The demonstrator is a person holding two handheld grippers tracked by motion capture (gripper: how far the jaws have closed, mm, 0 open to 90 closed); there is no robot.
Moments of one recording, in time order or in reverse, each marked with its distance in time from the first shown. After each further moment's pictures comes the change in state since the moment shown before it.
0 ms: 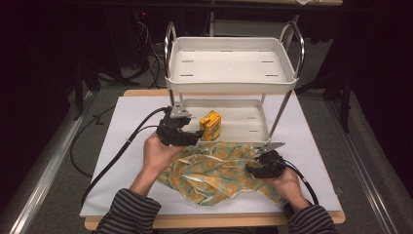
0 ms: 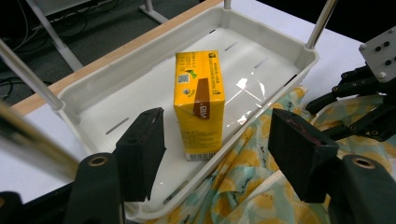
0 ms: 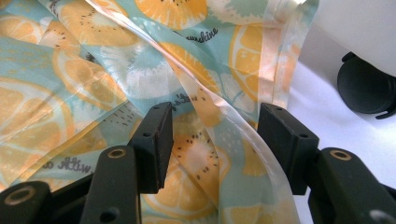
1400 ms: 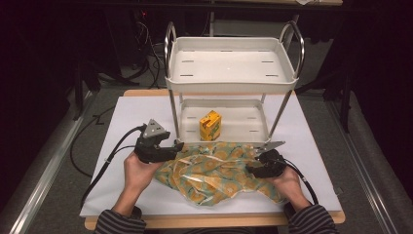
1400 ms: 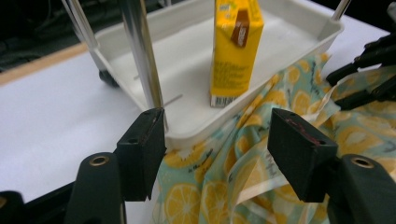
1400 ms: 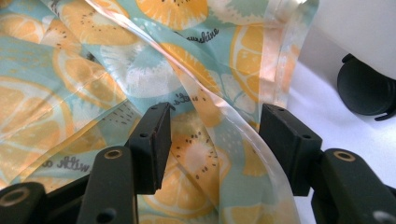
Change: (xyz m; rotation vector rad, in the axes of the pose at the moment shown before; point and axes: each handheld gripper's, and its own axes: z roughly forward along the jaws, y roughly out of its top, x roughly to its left) left arm 0.043 -0.035 -0.042 -0.035 0.072 -0.049; right arm -0.002 0.002 -0.001 0.013 0.014 0.001
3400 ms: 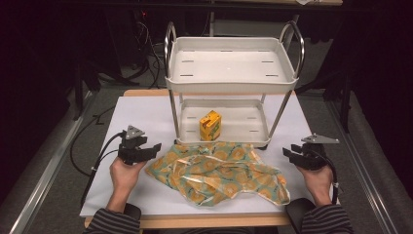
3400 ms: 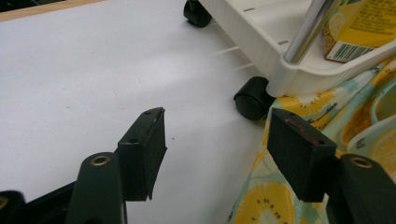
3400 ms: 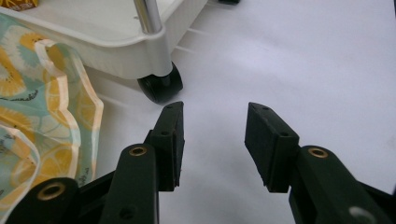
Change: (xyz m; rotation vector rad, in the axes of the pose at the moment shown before) left arm 0.086 -0.022 0.004 -0.053 0.209 -0.092; right arm -0.068 -0.042 -0.070 -0.227 -0.228 0.287
